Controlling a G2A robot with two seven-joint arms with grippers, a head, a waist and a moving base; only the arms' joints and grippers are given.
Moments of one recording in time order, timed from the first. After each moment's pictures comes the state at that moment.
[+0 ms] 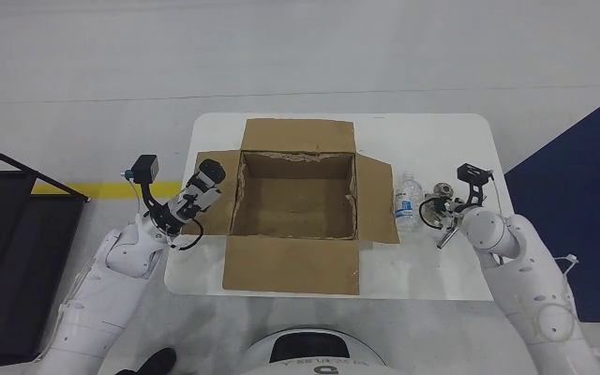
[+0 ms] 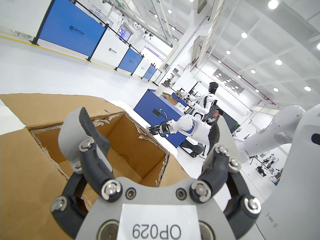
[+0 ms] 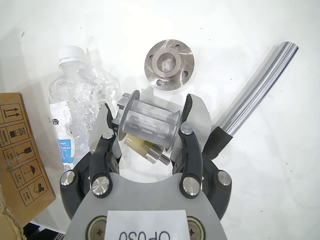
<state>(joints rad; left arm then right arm) 1.48 -0.99 -1.35 -1.51 0.12 -1.01 -0.21 -1.46 -0.95 1.45 -1.50 -0.65 0.30 0.70</state>
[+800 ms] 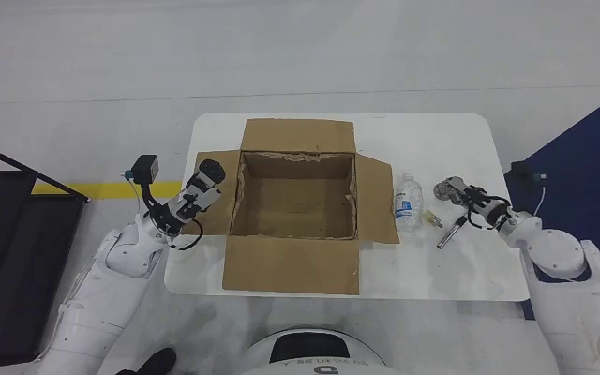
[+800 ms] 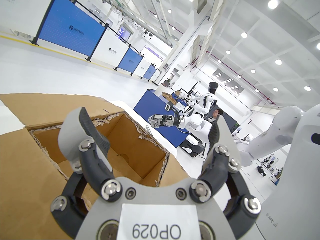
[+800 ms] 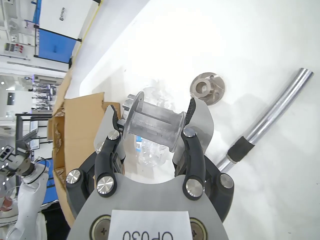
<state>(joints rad) 1.48 -0.99 -1.35 -1.51 0.12 -1.01 -0.21 -1.63 -0.95 1.77 -1.54 -0.16 -0.08 0.66</state>
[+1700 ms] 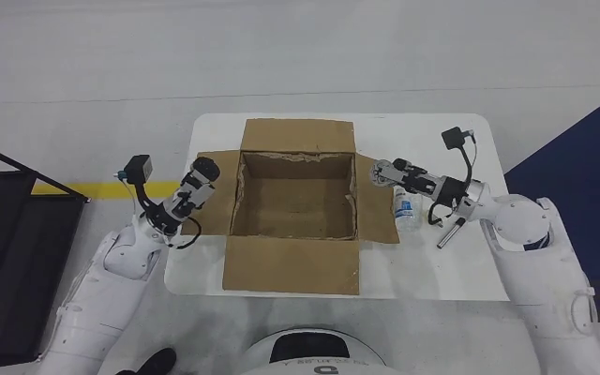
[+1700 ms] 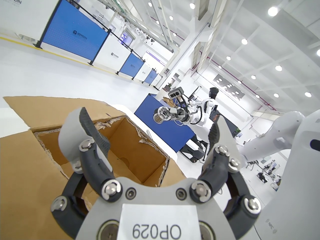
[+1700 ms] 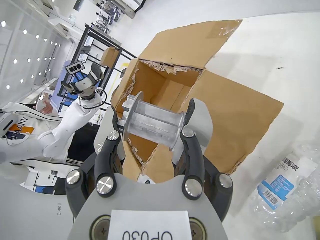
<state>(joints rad) 1.51 -0.99 -1.39 -1.51 0.11 -1.00 -0.15 -1.42 -0.97 1.53 -1.70 -0.01 -0.34 0.89</state>
